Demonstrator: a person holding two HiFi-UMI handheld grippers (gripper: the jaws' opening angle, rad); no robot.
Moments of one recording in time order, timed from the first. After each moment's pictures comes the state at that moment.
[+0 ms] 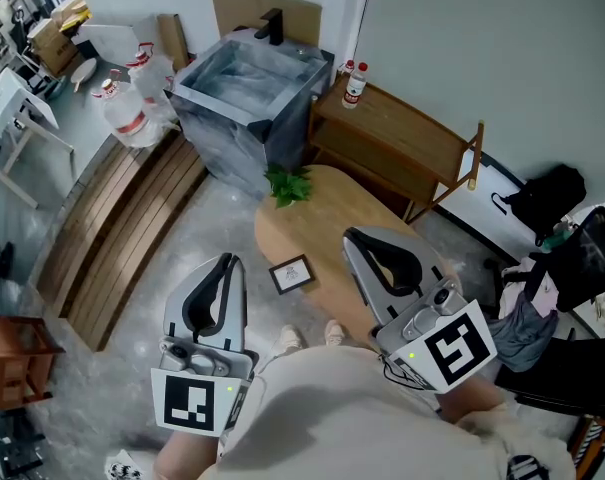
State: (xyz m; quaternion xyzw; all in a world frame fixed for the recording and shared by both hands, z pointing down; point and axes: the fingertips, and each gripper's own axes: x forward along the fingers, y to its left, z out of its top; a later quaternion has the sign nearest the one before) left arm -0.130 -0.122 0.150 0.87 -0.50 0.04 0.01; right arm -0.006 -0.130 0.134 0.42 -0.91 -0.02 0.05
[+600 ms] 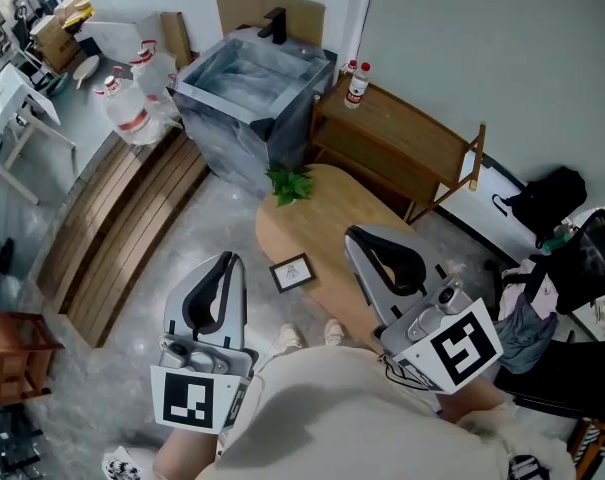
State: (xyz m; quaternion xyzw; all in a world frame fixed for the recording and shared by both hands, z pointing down) left arm -0.131 -0.120 0.151 0.86 -0.50 0.04 0.01; right arm -0.008 -0.128 0.125 0.41 -0.91 -0.02 0.04
